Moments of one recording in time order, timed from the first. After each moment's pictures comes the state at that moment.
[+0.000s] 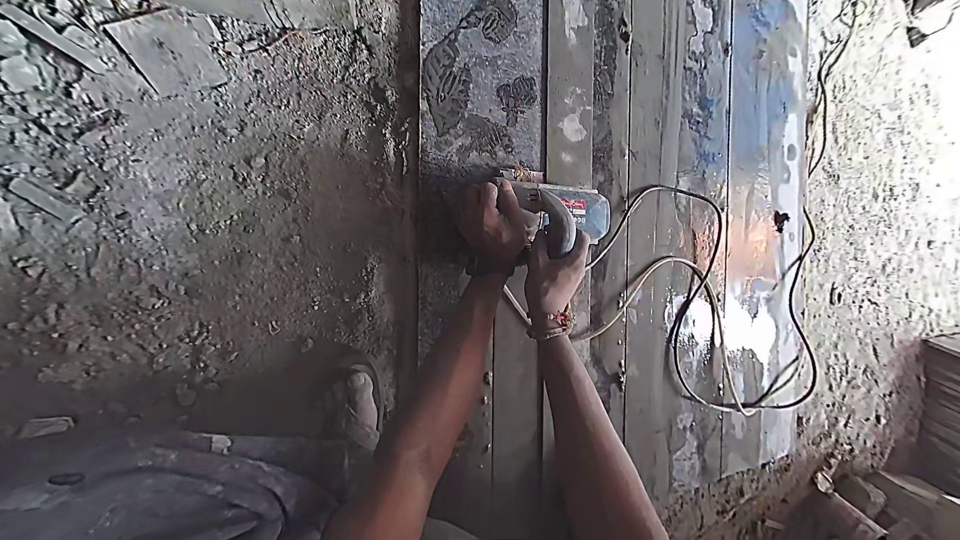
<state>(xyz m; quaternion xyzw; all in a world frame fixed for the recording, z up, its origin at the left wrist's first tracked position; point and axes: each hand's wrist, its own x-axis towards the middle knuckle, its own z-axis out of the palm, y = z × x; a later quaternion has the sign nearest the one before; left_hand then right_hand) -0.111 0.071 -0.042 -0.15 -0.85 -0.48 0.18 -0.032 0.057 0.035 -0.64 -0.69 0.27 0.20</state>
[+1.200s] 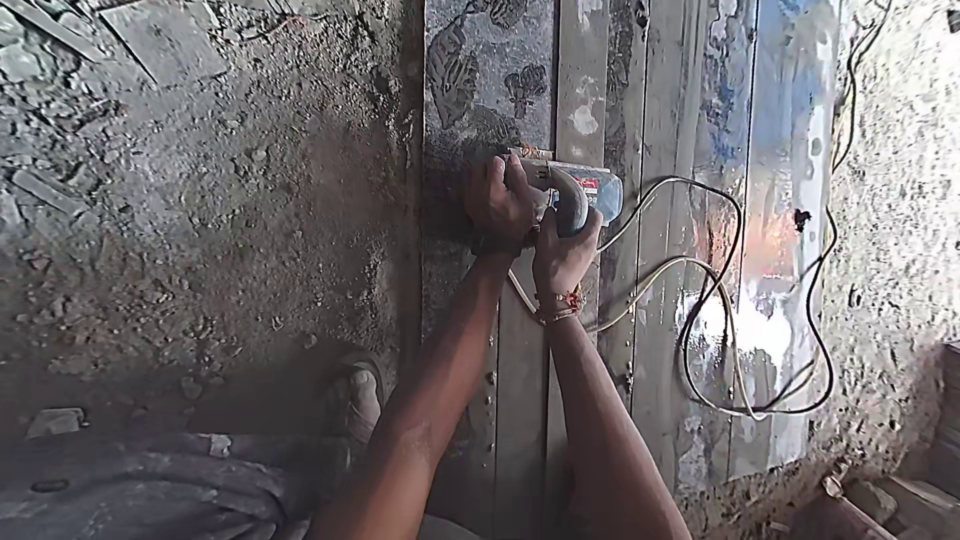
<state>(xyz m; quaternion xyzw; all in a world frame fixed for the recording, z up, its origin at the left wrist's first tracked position) -0.133 0.089 -0.047 -0.16 -0.85 -0.47 0.19 -0.049 0.072 0.038 -0.63 -0.70 0.29 0.17</state>
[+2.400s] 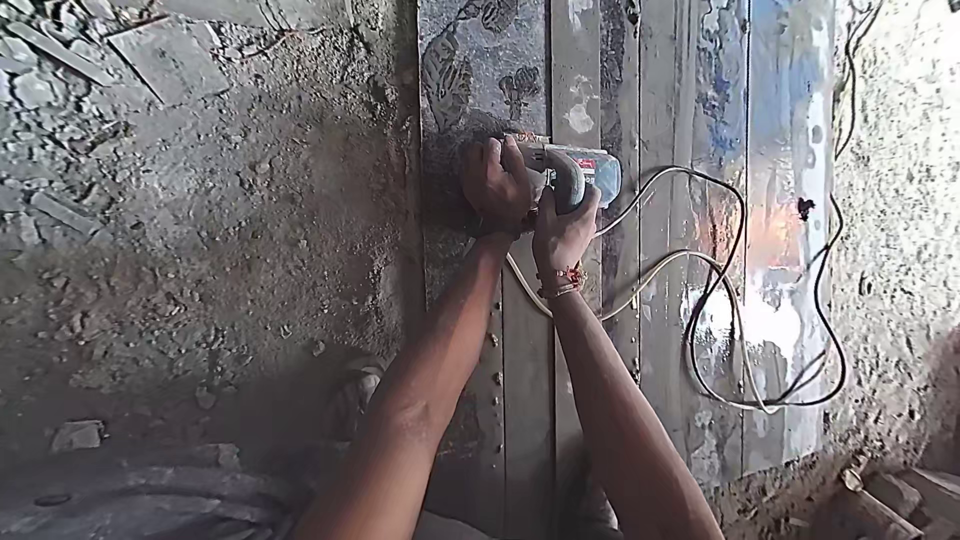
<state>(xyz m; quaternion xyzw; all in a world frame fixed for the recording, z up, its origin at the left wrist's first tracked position) -0.153 0.108 -0.049 -0.15 -0.85 -0.46 0.21 -0.066 0.088 0.044 -0.60 -0.72 0.30 0.18</state>
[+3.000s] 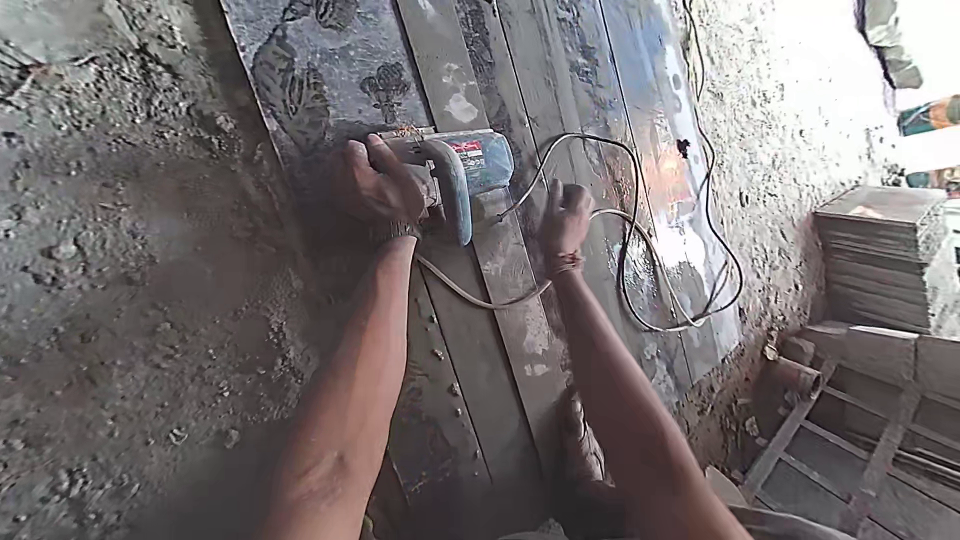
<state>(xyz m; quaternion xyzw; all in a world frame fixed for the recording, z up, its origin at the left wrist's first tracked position) -0.158 0.109 -0.022 -0.13 -0.91 -0.38 0.02 0.050 0.192 0.025 -0.67 -0.70 0.17 0.15</state>
